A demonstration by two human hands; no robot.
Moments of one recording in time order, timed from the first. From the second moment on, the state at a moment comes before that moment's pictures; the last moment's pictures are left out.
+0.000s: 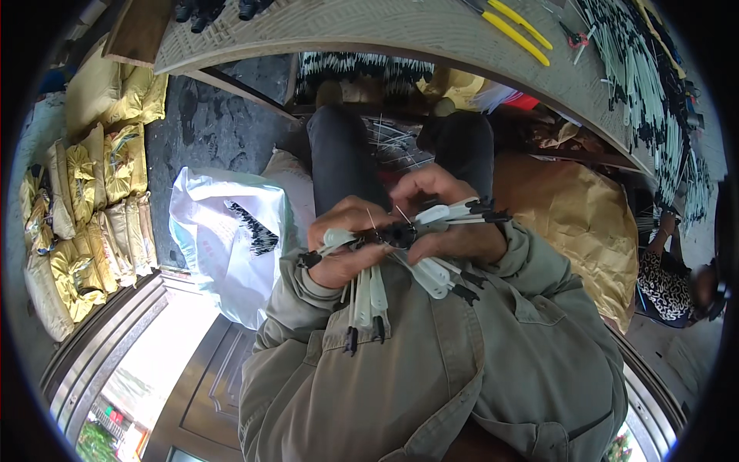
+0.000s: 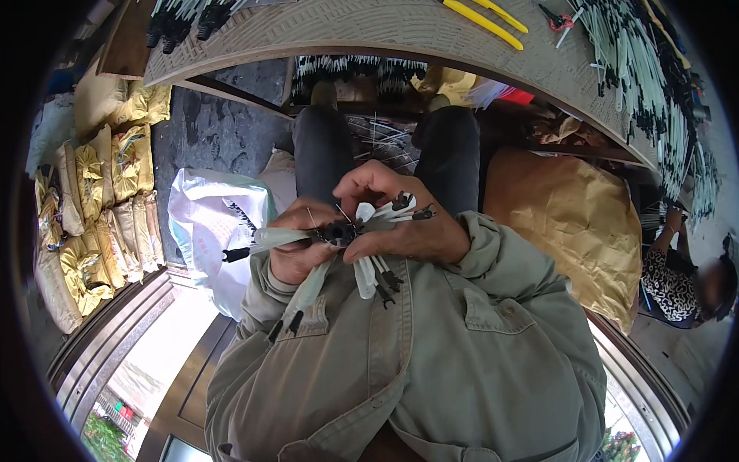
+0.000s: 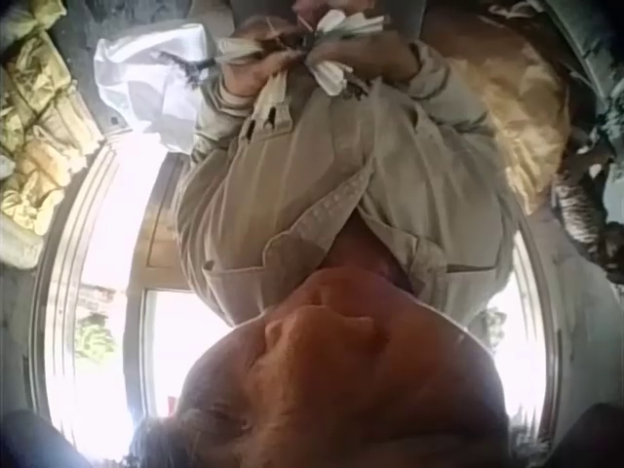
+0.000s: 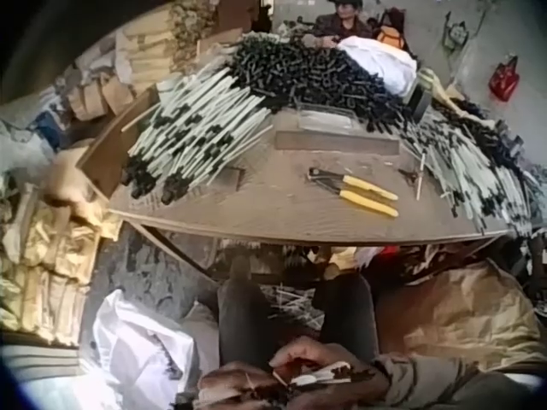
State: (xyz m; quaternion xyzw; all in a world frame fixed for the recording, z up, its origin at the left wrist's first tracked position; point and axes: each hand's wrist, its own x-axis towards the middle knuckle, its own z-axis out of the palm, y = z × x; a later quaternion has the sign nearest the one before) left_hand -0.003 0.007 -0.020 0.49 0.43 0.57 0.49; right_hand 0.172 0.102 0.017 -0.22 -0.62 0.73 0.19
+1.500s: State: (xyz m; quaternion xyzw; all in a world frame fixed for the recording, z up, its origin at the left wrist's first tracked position) left_hand -0.002 -0.017 -0.017 0.42 0.48 0.59 0.50; right_hand 0.164 0.086 0.003 -0.20 -0.69 0.63 0.29
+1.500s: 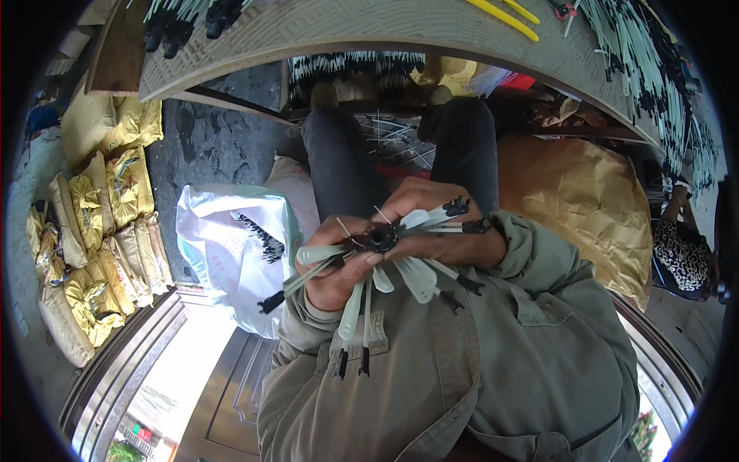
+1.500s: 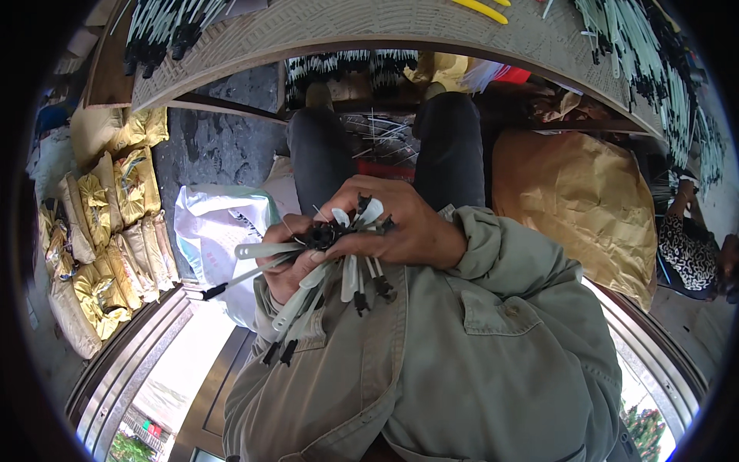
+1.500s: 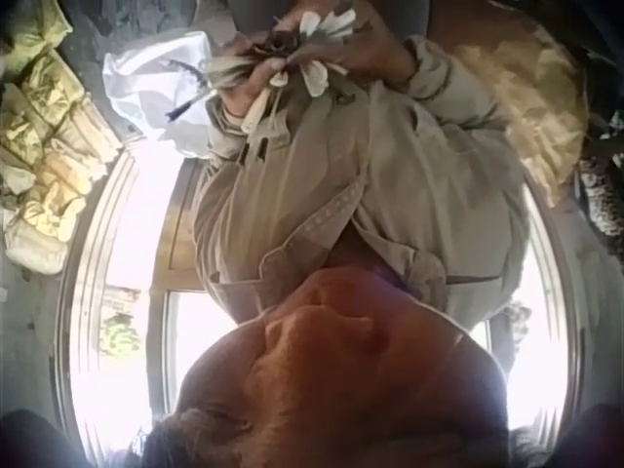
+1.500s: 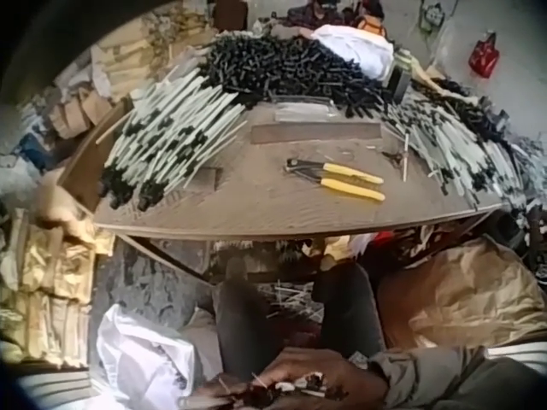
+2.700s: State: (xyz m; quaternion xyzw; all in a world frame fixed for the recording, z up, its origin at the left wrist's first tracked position) left_hand -0.023 0.007 -0.015 0.37 0.29 0.50 0.72; right_hand 0.170 0.100 -0.009 -0.06 -0.67 0.68 0.29
